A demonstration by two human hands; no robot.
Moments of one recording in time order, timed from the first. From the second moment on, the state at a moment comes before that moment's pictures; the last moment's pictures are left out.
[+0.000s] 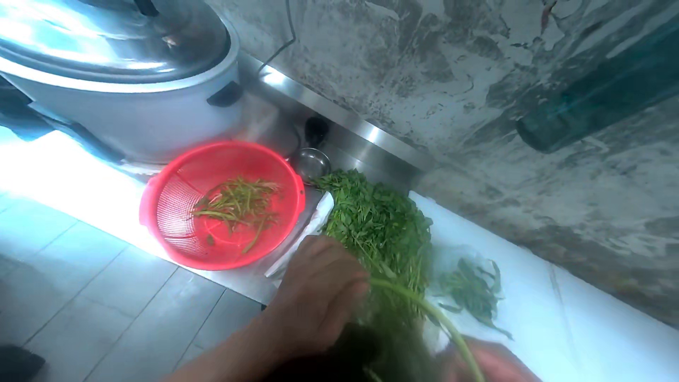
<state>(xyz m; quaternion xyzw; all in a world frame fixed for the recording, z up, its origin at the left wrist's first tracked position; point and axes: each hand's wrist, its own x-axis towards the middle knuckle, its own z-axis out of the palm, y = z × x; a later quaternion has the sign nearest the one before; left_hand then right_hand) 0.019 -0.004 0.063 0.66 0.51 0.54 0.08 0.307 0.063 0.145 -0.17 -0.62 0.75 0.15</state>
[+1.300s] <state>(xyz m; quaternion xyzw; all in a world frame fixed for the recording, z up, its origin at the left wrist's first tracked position) 0.005 -0.001 0.023 0.47 0.48 0.56 0.48 0.280 0.032 0.096 -0.35 -0.67 0.62 0.21</state>
